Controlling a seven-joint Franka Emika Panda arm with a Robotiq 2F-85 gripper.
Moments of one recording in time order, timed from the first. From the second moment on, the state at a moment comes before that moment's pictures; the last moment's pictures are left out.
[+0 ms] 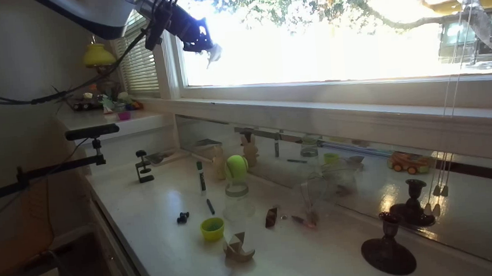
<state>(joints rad) 0.21 -0.15 0.18 -1.95 -0.83 2.38 0.49</state>
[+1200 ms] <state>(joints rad) 0.28 -0.06 0.27 -2.19 -0.08 2.47 0.18</state>
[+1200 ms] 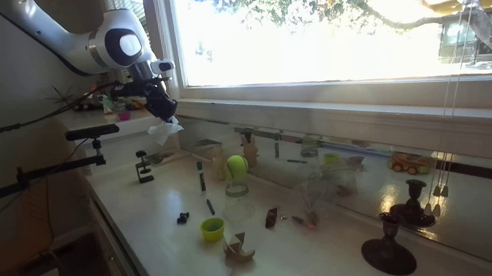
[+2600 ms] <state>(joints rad) 0.29 -0.01 0.28 -2.18 0.00 2.38 0.11</state>
